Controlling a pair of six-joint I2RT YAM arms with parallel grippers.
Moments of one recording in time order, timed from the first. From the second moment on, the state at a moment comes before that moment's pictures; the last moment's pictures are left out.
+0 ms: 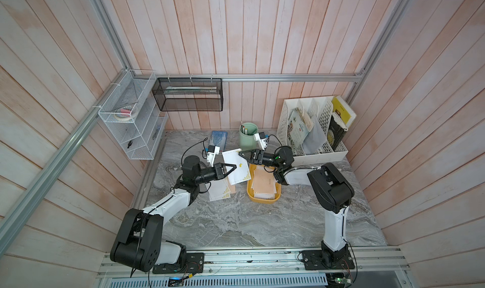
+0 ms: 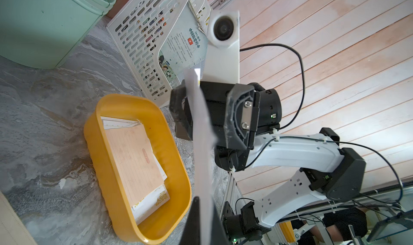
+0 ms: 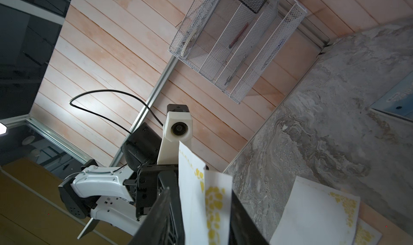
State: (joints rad) left arm -0.26 1.38 0.66 0.55 0.92 -0.82; right arm 0.53 2.04 1.09 1.32 -0.95 1.28
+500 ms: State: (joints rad) left arm -0.26 1.38 0.66 0.53 0.91 -0.81; right arm 0.50 2.04 1.07 1.42 -0.95 1.36
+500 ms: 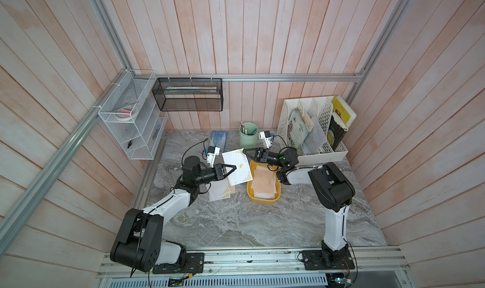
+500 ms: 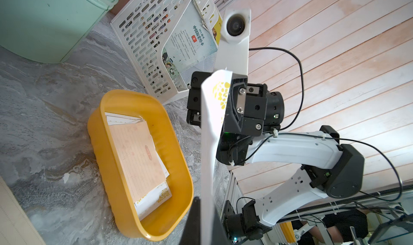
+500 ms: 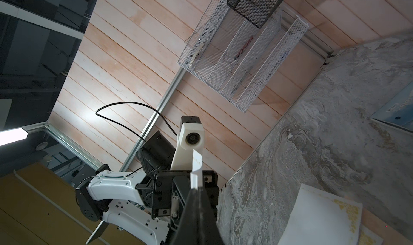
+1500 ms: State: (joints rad) left arm -0.26 1.39 0.65 0.51 0.91 -0.80; right arm 0.53 2.03 1.12 1.29 -0.99 1.25
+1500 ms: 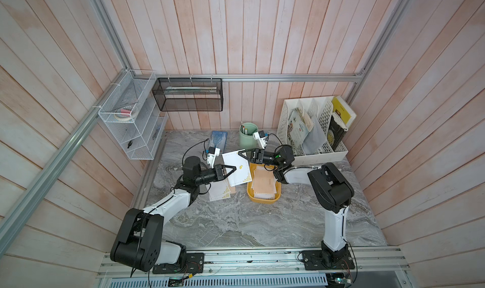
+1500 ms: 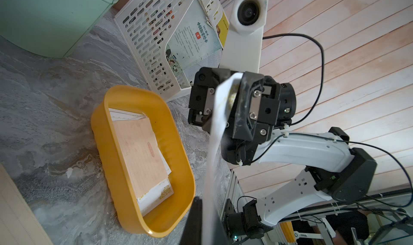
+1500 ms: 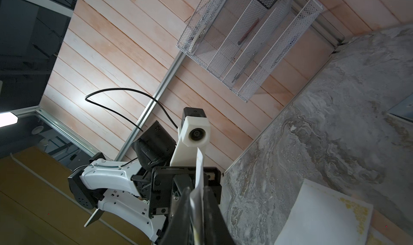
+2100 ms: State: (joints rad) left arm -0.11 1.26 0.64 0.20 0.76 -0.66; right arm 0.50 1.72 1.13 0.39 -0.65 0.66
